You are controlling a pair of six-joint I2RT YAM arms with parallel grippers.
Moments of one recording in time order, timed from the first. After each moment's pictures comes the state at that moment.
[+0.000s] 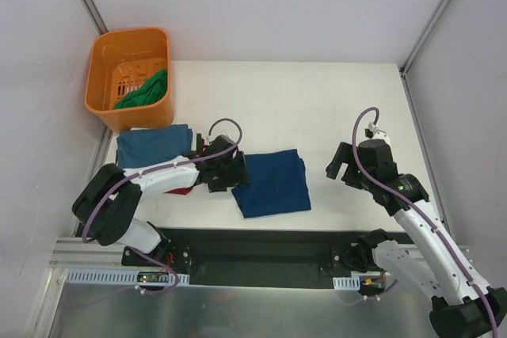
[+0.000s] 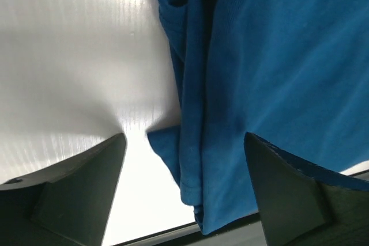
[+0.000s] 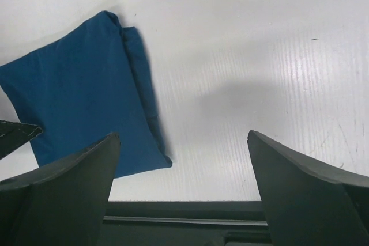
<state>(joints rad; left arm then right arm) -0.71 1.42 0.72 -0.34 0.02 -0.89 0.40 0.76 0.75 -0.80 0.15 0.61</state>
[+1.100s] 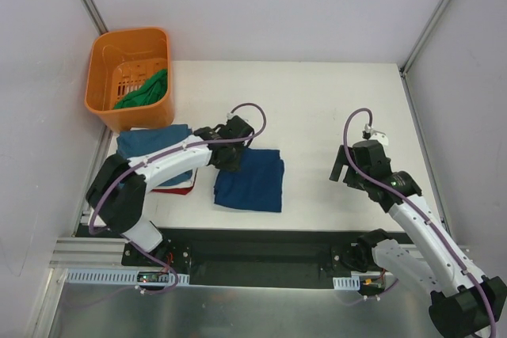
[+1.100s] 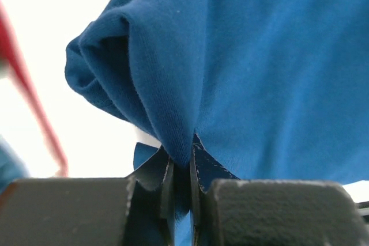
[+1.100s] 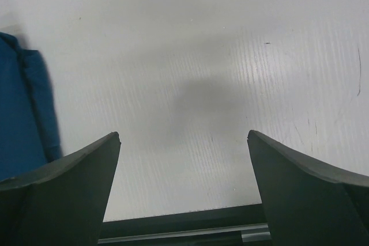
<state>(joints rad) -0.75 1.60 1.10 -0.66 -0.16 -0.49 0.40 0.80 0.71 -0.79 0.29 0.54</state>
